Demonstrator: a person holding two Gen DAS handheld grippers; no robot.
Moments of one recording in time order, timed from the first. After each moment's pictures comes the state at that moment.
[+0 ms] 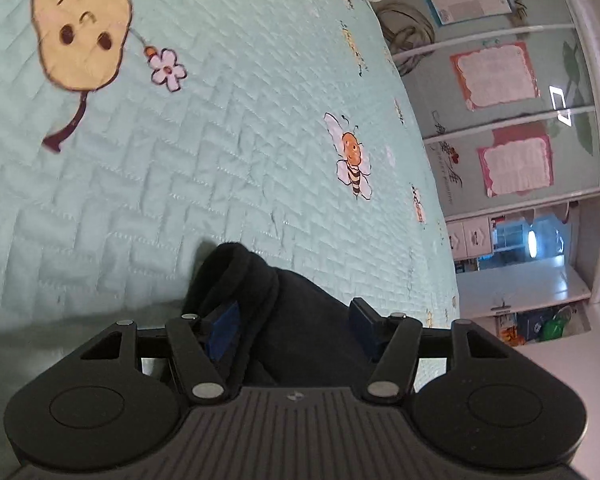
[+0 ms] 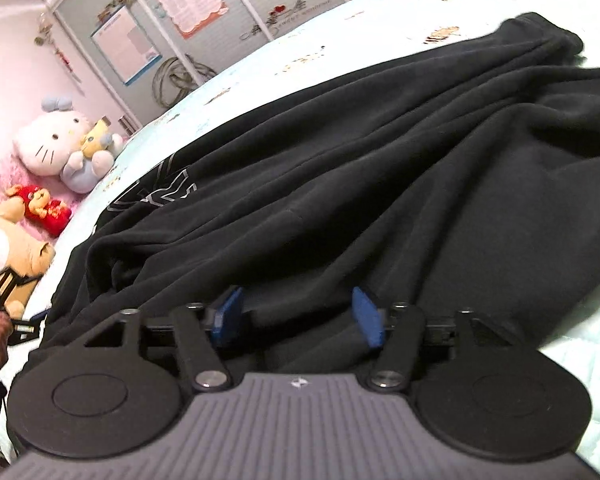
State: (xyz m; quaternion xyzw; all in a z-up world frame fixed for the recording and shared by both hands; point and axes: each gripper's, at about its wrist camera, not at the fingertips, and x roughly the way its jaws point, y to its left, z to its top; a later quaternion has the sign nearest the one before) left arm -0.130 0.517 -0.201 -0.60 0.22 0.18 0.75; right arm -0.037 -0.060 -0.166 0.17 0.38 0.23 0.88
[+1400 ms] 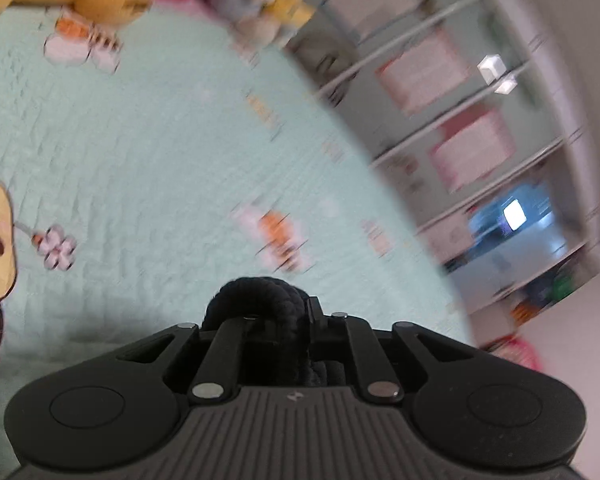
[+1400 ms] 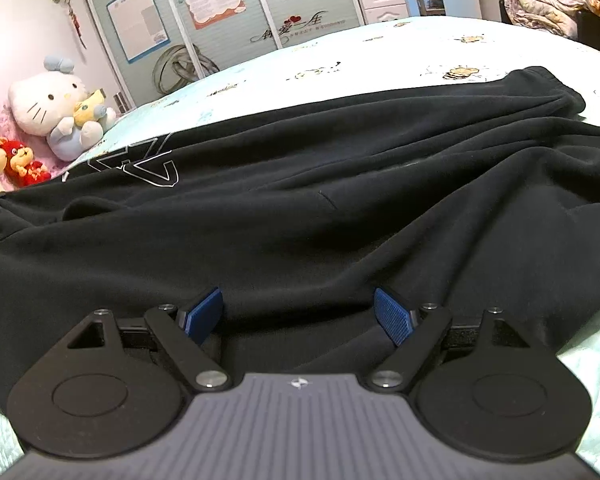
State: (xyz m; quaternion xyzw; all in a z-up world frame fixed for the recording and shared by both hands) left arm -0.064 0.536 -0.140 -0.47 0.21 0.19 0.84; right arm -0.055 -0.021 -0.168 0.09 0.35 0.21 0.91
